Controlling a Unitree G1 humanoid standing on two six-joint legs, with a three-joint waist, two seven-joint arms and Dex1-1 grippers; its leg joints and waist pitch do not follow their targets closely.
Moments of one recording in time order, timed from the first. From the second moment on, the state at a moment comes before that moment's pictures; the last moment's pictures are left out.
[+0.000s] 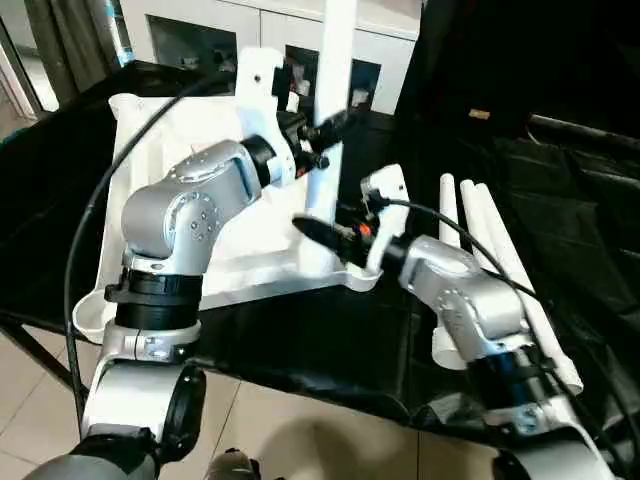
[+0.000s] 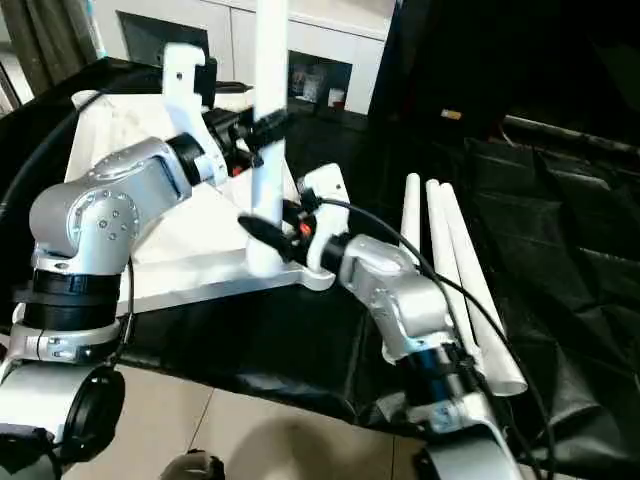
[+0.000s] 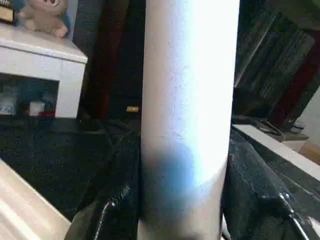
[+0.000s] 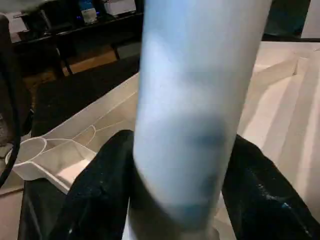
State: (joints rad) left arm -0.84 0.15 0.08 0.06 -0.48 0.78 -0.38; right arm -0.56 -0.09 0.14 0.21 0.37 0.46 0.58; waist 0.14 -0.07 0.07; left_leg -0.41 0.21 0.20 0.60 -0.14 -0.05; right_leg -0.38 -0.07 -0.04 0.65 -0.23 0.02
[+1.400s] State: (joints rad) left arm -0.84 0.23 0.17 0.13 -0.83 0.95 -0.81; right arm -0.44 -0.33 0.07 -0.01 0.70 0.68 1.05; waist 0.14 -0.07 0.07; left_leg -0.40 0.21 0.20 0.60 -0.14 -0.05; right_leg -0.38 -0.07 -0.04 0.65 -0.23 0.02
